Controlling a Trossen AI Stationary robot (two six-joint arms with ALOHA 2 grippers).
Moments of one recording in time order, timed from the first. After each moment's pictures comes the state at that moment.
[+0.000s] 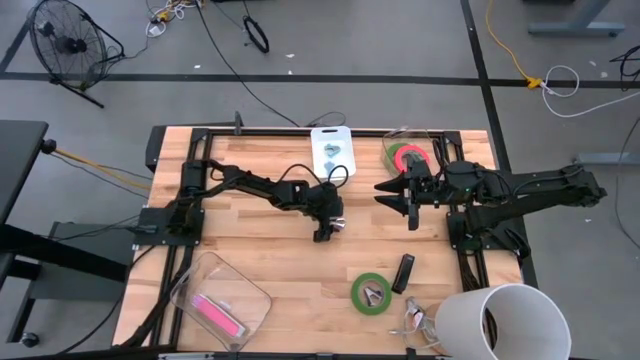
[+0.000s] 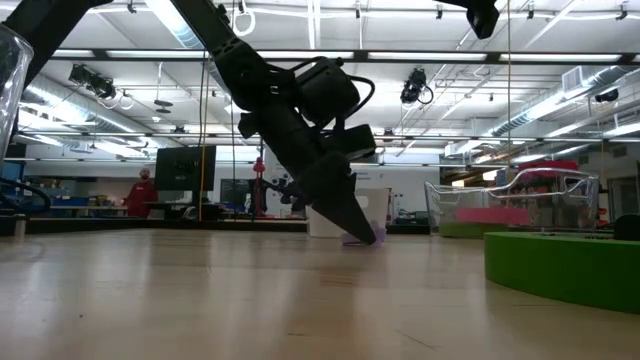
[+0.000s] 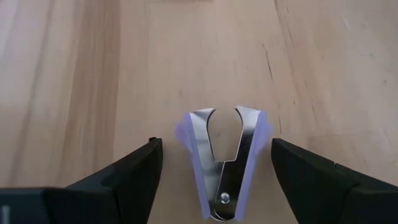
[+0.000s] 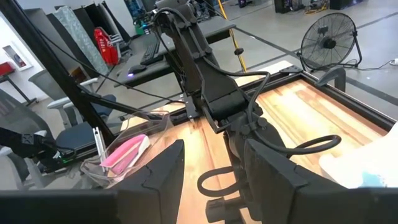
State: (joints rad) left arm 0.11 2.07 1.19 0.03 0.13 0.12; right arm 0.09 0.88 0.83 -0.15 0.15 0.36
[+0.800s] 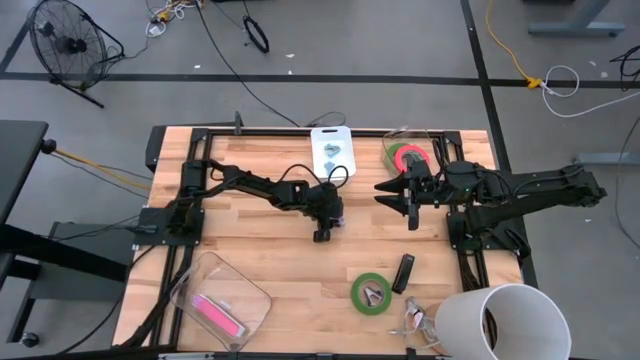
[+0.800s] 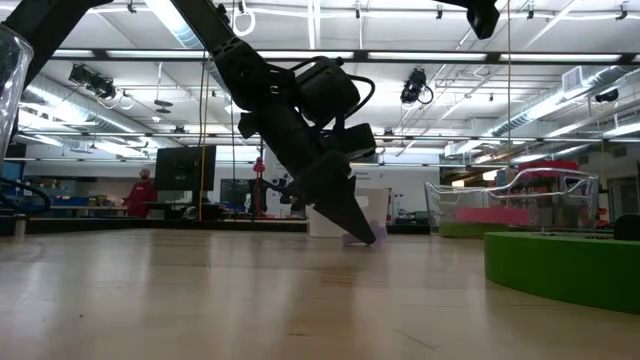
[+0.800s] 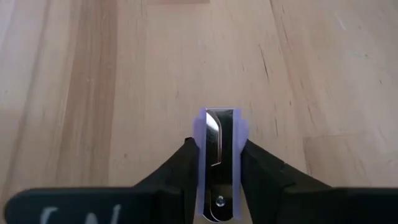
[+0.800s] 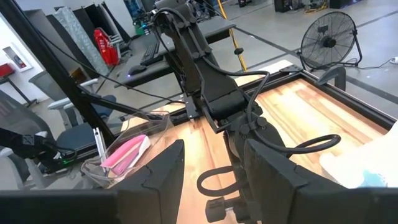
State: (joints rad) left arm 0.11 2.07 1.19 0.03 0.14 0.12; right arm 0.09 0.88 0.83 -0.15 0.15 0.37
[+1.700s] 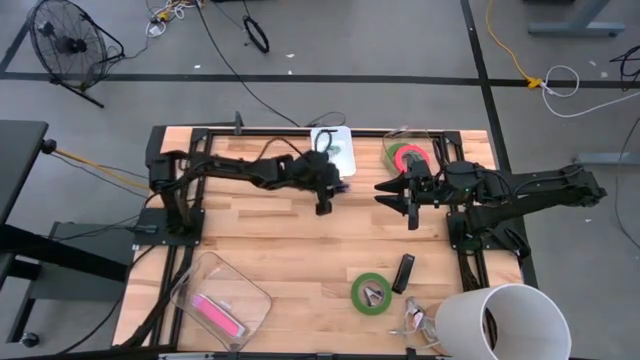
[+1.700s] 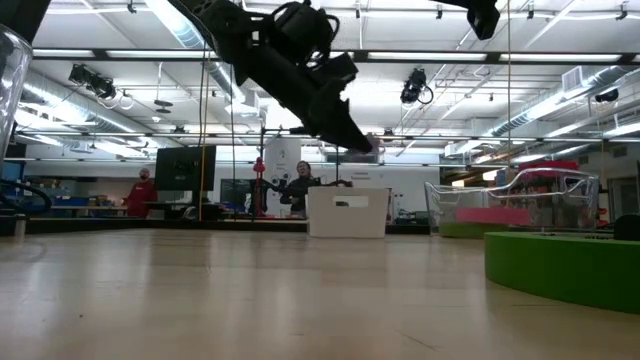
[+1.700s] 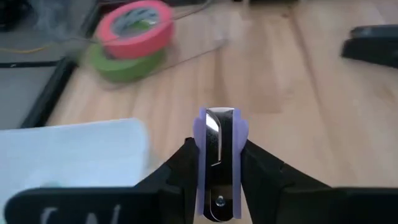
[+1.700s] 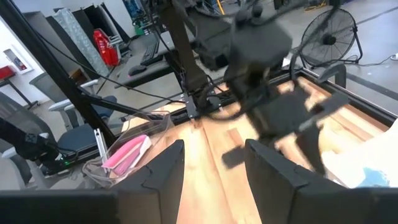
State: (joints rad) left arm 0.21 1.81 1.19 0.03 0.03 0.19; right arm 0.09 0.88 0.83 -0.15 0.15 0.38
